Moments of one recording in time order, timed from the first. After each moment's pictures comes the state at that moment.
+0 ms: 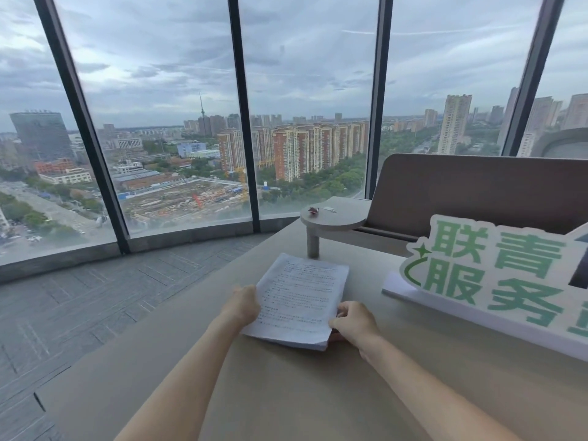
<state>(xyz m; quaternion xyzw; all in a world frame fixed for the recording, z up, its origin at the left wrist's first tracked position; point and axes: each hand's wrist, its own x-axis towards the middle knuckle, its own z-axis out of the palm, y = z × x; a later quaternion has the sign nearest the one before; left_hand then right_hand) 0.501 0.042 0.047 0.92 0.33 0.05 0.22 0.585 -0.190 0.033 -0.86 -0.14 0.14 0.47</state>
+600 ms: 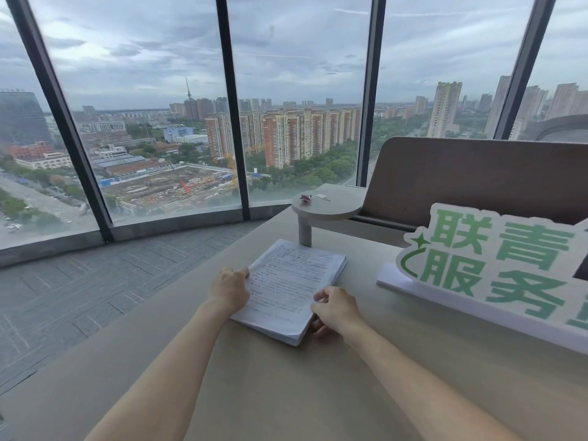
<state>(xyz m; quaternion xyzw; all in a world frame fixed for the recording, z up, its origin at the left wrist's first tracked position) 0.522 0.062 0.039 0.94 0.30 0.10 0.10 0.590 -0.165 0.042 -0.86 -0.17 0.17 0.45</state>
